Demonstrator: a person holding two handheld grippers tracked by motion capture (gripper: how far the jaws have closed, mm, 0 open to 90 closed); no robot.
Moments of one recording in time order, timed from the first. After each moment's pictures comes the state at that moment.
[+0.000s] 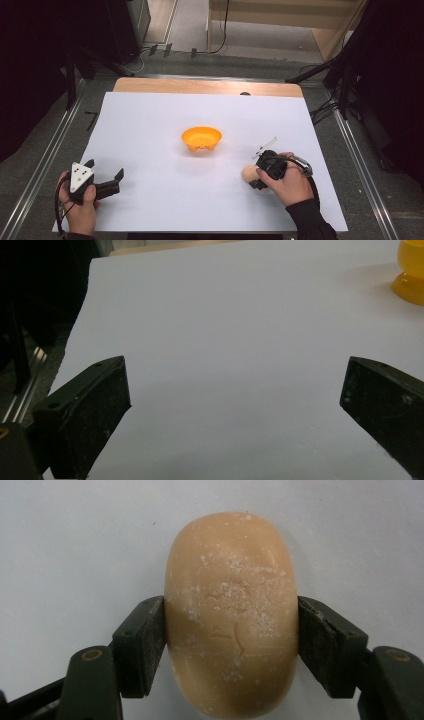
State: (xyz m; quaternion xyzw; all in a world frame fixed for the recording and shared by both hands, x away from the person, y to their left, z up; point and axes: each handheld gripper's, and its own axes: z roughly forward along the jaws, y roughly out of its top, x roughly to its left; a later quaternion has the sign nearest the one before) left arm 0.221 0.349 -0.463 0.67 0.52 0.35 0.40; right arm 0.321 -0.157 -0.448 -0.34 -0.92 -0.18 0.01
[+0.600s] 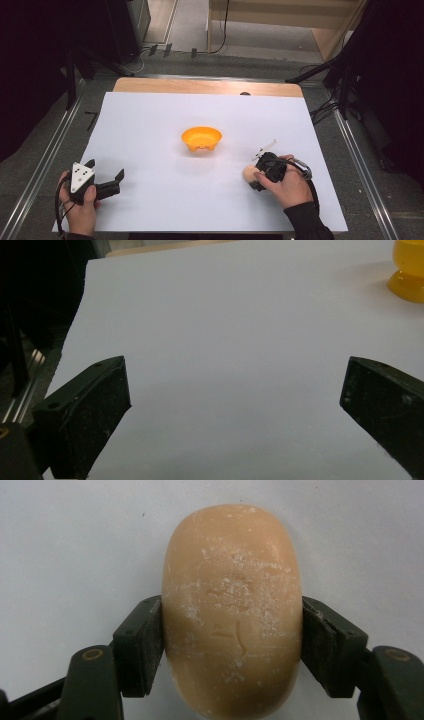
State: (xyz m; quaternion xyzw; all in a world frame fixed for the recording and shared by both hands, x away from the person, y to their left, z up) left arm 0.221 0.348 -0.463 0.68 0.51 0.35 0.40; right arm 0.315 -0.155 -0.451 -0.35 -0.92 -0.17 -0.01
